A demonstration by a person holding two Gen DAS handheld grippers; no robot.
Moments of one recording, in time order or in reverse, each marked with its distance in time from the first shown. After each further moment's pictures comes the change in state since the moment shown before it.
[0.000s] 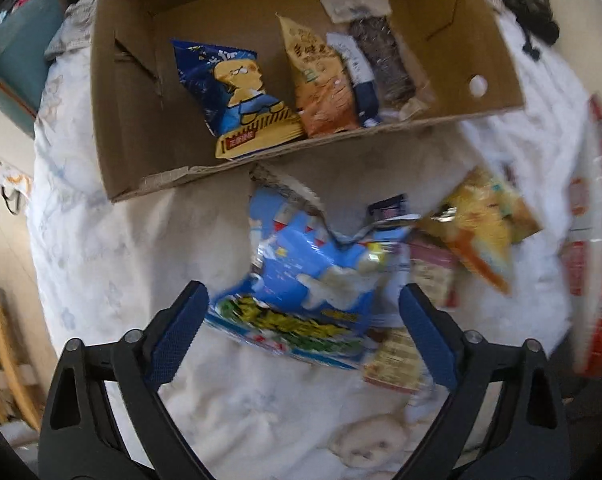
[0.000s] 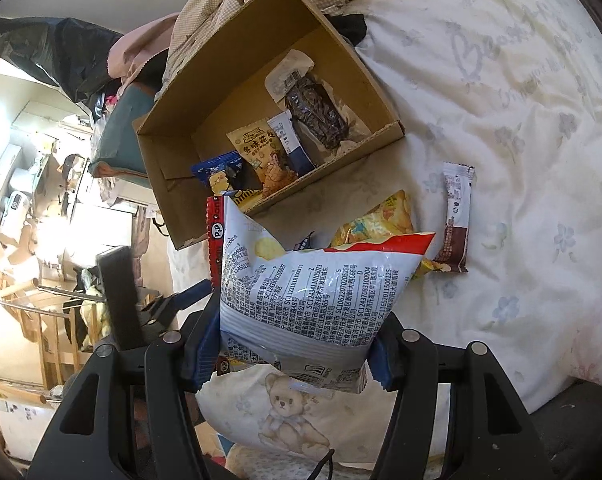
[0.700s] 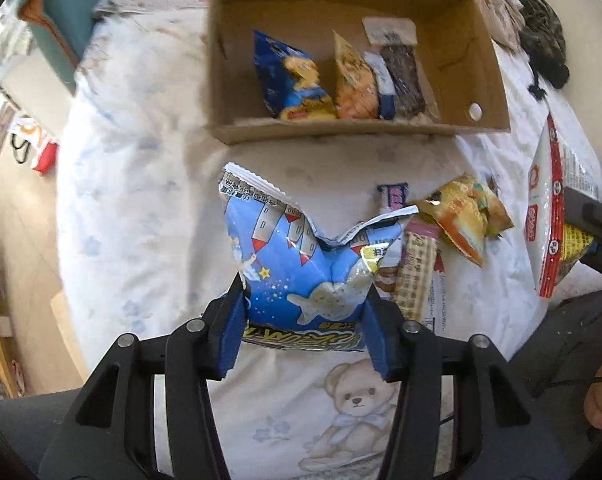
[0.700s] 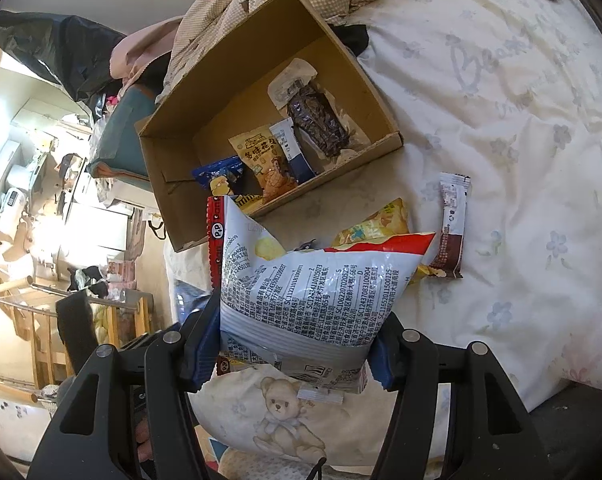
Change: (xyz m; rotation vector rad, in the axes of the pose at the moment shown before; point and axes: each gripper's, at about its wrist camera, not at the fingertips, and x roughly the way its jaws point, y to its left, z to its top) left arm -0.056 0.023 -0.045 -0.194 -0.031 -0.052; right arm -0.004 0.005 -0.002 -0.030 -0.031 -0.026
